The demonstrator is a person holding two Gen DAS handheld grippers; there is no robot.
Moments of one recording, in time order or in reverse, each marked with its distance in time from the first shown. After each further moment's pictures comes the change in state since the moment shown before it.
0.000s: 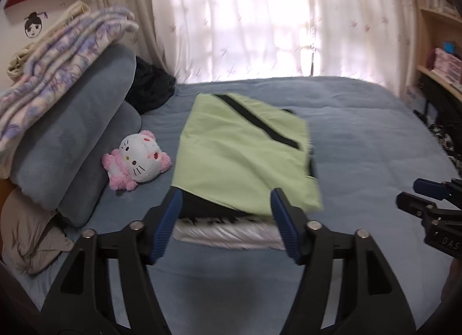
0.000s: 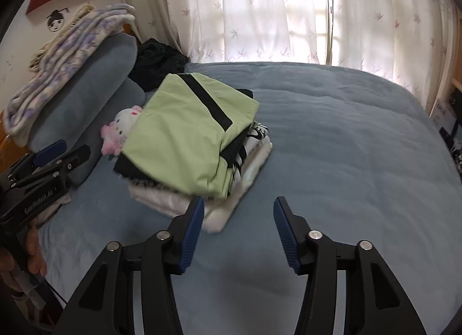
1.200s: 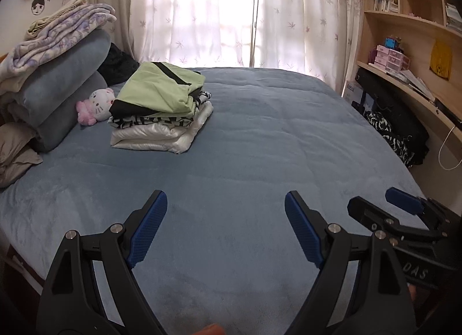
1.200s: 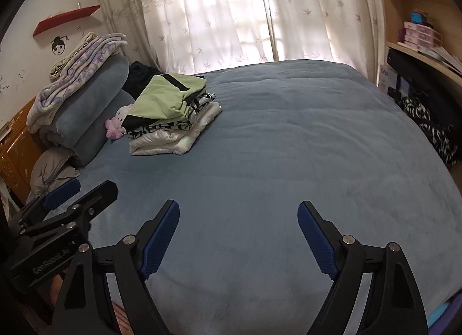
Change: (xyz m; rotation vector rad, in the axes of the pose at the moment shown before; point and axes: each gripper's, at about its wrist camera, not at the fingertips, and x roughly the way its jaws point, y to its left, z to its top) left arm -0.295 -0.209 -0.270 -0.058 -0.002 -0.196; right arm -0.430 -0.087 -0.411 0.169 -0.126 -0.083
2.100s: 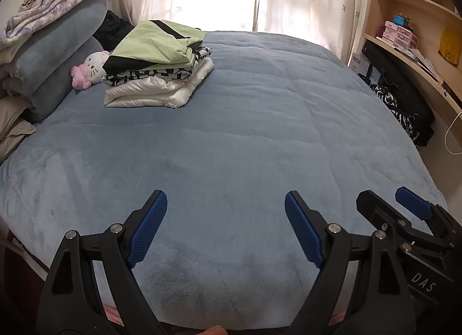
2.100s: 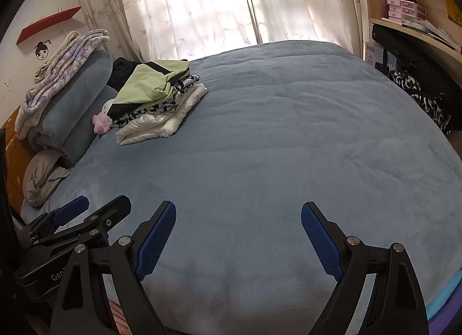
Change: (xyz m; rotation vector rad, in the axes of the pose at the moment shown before) left arm 0.071 0.025 -0.028 -0.014 0.176 -0.003; right arm 0.013 -0.034 -0.045 0.044 0.082 -0.013
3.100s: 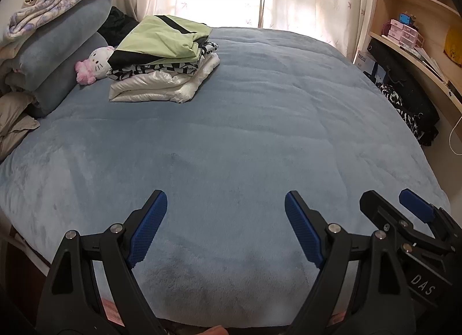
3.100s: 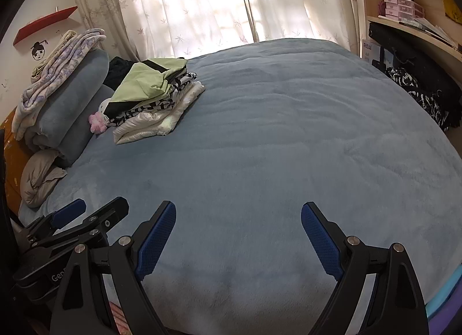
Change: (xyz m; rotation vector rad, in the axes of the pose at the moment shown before) left arm 0.004 0.004 -0.007 -0.011 0.011 0.025; right arm 0.008 -0.001 -0.001 0.006 0.008 -0.002
